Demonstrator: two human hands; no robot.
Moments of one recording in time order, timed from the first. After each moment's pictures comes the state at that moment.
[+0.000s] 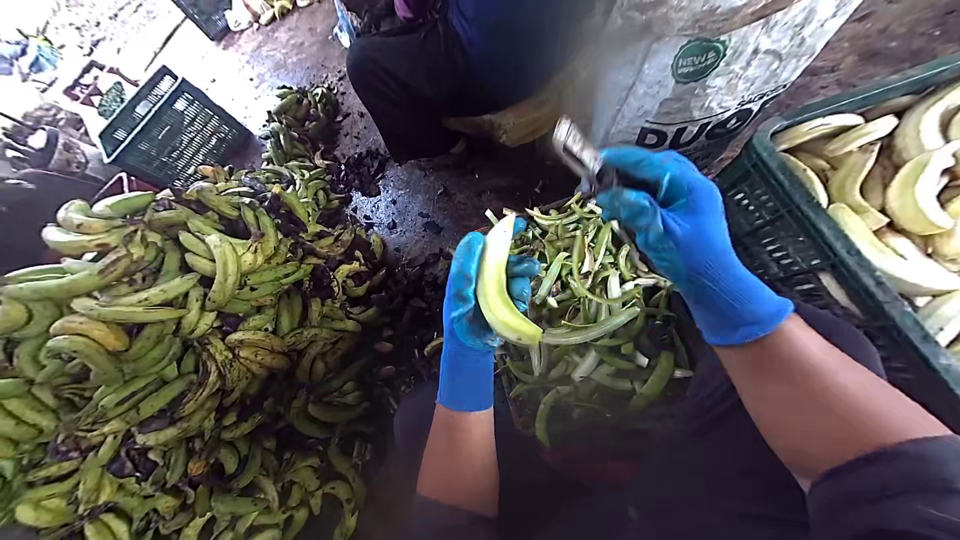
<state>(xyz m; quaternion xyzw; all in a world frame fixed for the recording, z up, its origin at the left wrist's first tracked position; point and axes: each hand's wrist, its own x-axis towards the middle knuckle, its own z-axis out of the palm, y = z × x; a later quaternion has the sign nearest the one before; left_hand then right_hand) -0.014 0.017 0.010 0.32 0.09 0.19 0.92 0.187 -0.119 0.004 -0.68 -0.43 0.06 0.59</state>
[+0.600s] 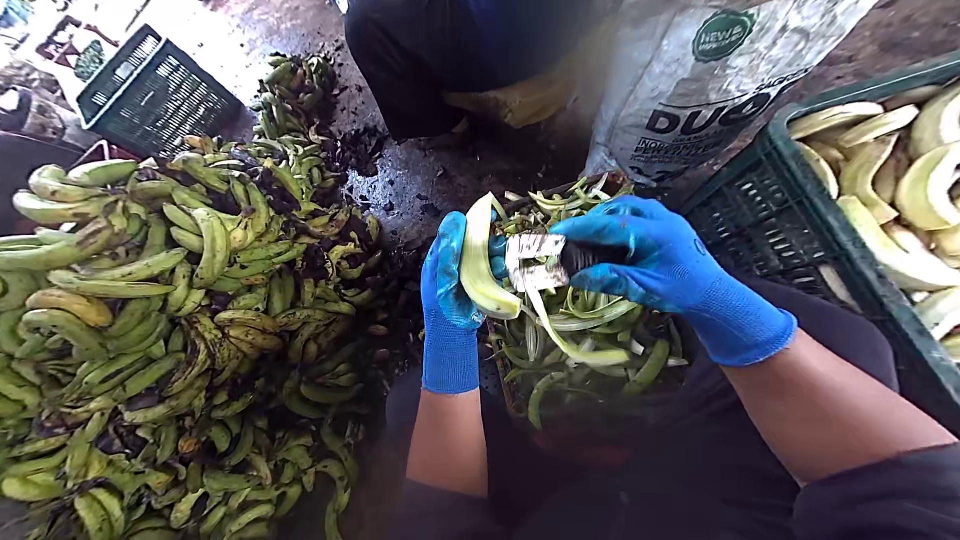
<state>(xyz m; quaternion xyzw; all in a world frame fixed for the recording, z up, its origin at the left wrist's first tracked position) -0.026 0.027 0.010 0.40 0.15 0.30 0.85 0.165 -0.137 -0.004 -0.64 -0.62 0.06 0.44</state>
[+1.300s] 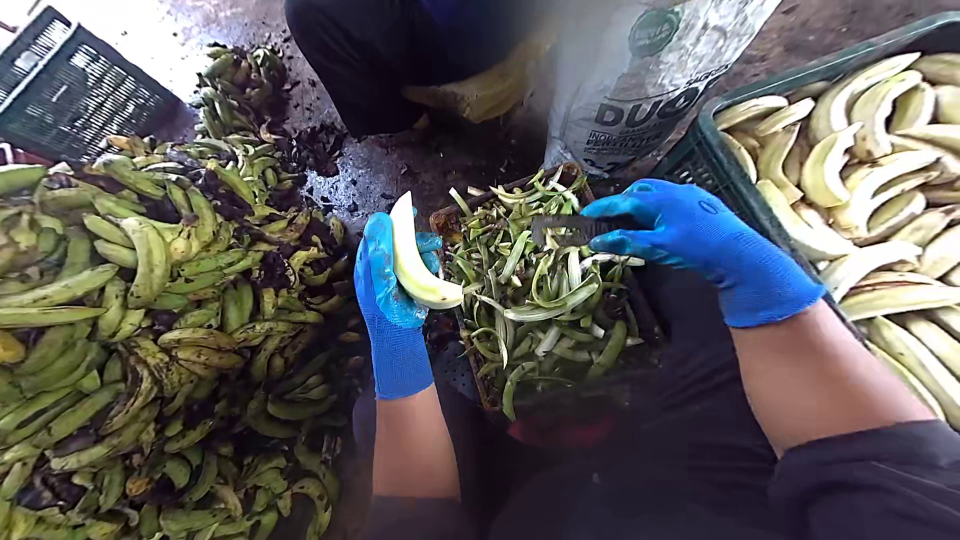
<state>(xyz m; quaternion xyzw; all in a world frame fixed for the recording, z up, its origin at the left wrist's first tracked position) -0.035 0.036 0.019 0.47 0.23 0.38 0.76 0.224 -0.187 -0.005 -0.79 -0.49 0.20 0.30</state>
